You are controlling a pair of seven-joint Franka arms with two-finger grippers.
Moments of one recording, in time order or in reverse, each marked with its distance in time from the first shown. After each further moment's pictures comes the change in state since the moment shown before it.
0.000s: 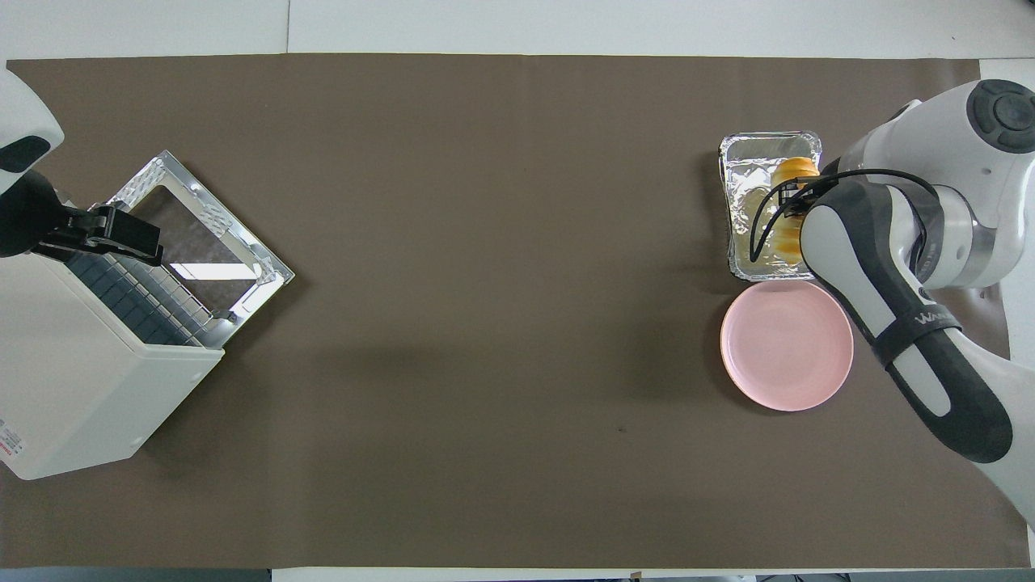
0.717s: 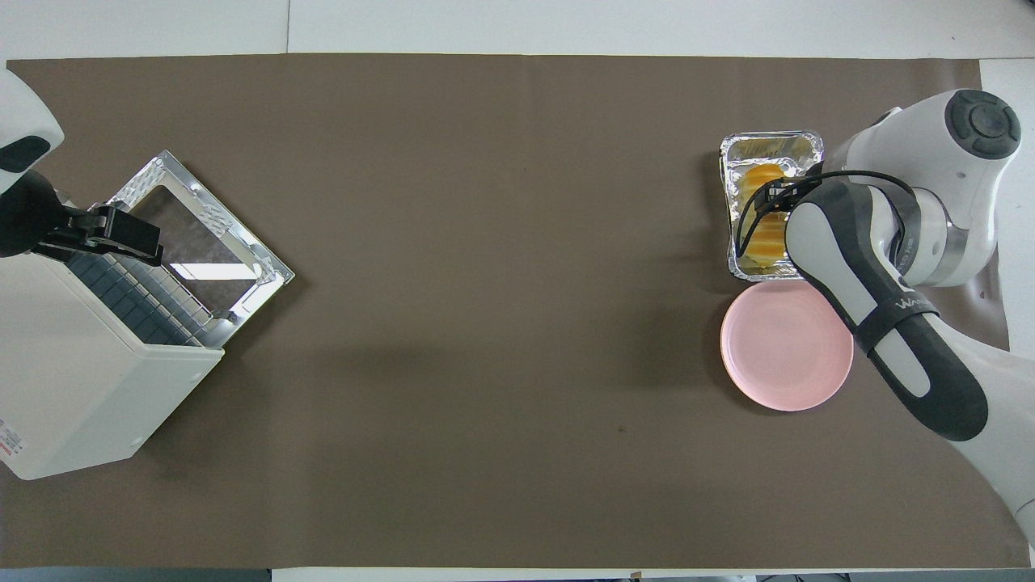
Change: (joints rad) left arm 0.000 0.000 0.000 0.000 0.000 0.000 0.000; right arm 0.016 -0.005 0.001 0.068 0.047 -0.080 -0.003
